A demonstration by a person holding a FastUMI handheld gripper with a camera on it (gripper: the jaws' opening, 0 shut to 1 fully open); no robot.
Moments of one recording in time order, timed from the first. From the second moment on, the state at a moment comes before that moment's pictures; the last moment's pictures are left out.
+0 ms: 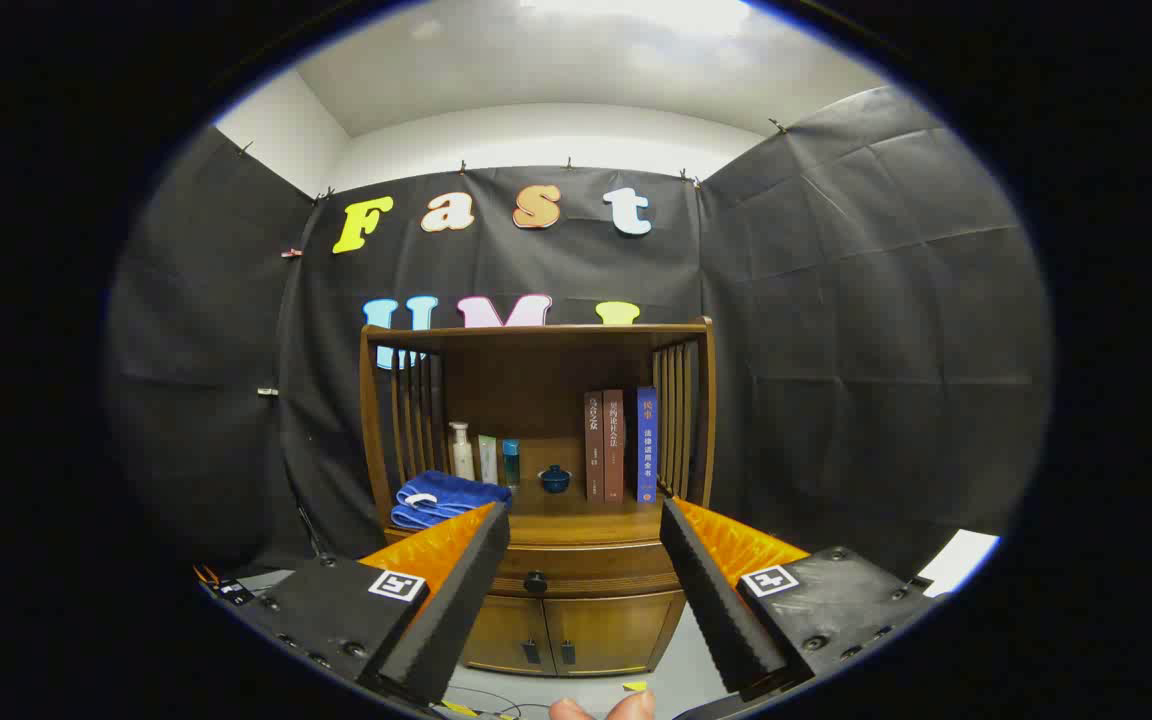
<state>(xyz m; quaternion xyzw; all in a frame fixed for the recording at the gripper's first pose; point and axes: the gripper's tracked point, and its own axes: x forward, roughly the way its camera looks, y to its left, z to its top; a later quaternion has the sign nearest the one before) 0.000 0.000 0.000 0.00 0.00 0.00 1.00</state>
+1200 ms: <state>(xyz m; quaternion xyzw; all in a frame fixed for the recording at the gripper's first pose) -0.007 0.007 -0.008 -0.02 0.01 0.00 1.00</state>
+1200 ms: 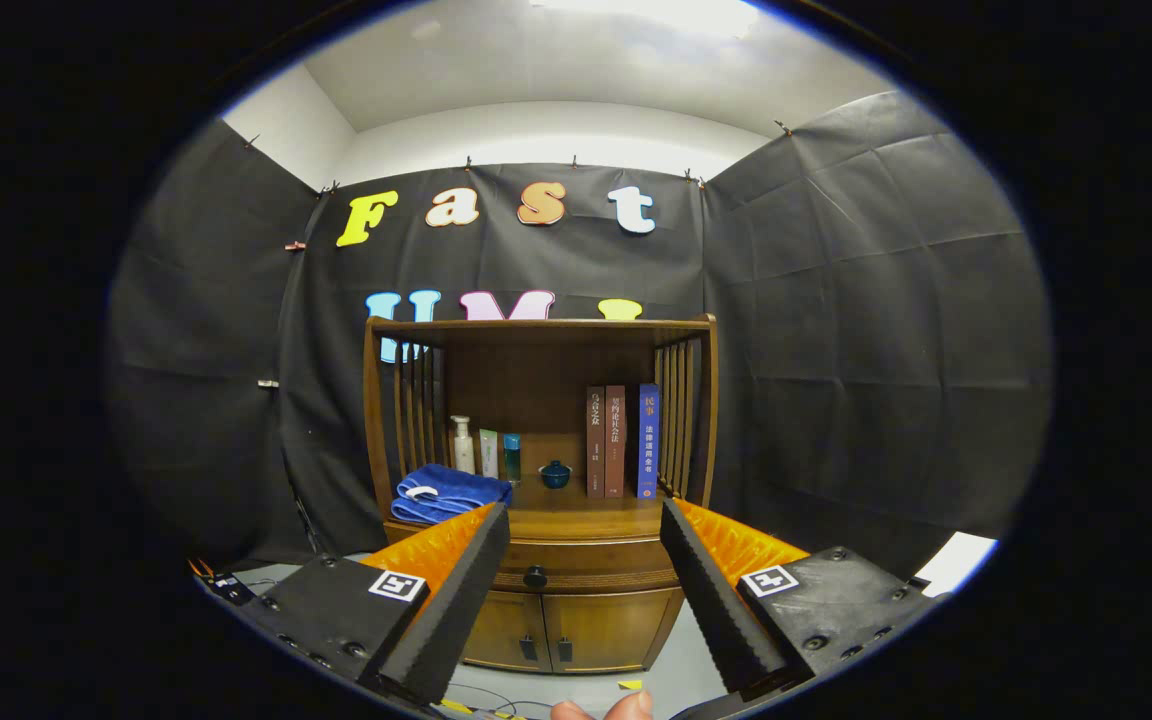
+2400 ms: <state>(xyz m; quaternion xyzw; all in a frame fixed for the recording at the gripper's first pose) 0.155 0.060 -0.191 -0.01 0.12 0.04 0.99</state>
